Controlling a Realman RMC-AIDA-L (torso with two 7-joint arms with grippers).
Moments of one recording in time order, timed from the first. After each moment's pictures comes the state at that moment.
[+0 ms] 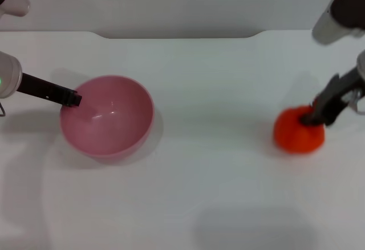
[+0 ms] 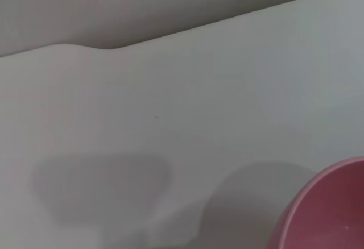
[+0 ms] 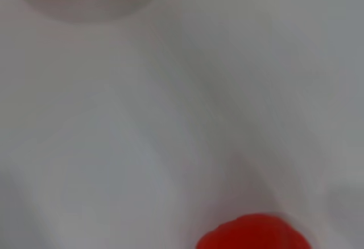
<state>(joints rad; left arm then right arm) -0.59 -2.04 1.06 1.14 2.58 1.33 -2.50 0.76 2.07 -1.12 -1.15 -2.72 -1.59 2.18</state>
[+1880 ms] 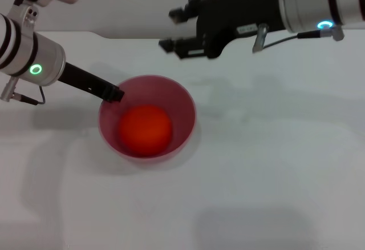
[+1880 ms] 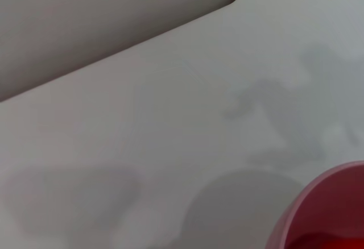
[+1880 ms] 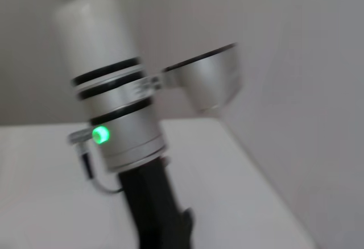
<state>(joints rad) -0.68 -2.06 1.16 1.14 2.51 1.38 -2.49 0.65 2.08 -1.35 -1.40 -2.02 -1.26 2.00</state>
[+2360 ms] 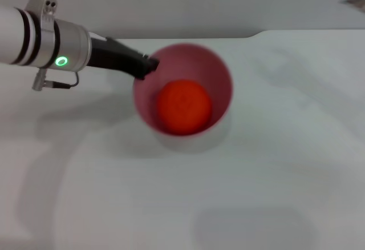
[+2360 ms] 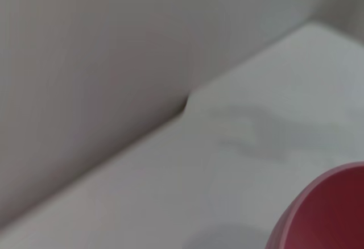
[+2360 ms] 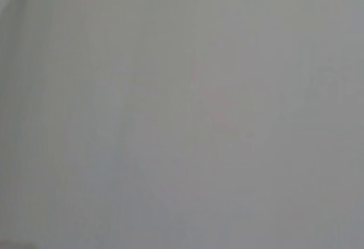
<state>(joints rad) -0.58 -2.06 1.31 1.21 2.25 1.16 -2.34 0.28 2.08 -1.30 -1.10 -0.86 -1.08 1.04</state>
